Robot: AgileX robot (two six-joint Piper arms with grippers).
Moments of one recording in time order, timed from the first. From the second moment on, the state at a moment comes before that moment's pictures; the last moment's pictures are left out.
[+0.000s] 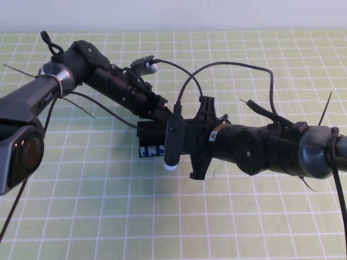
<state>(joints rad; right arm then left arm) 0.69 1.92 -1.15 0.34 -0.07 -1.27 -0.26 2.51 -2.14 -0.86 1.21 0.72</state>
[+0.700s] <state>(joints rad) 0.69 1.92 -1.15 0.46 -0.11 -1.27 -0.05 2.12 -2.04 -0.85 1.21 0.81</state>
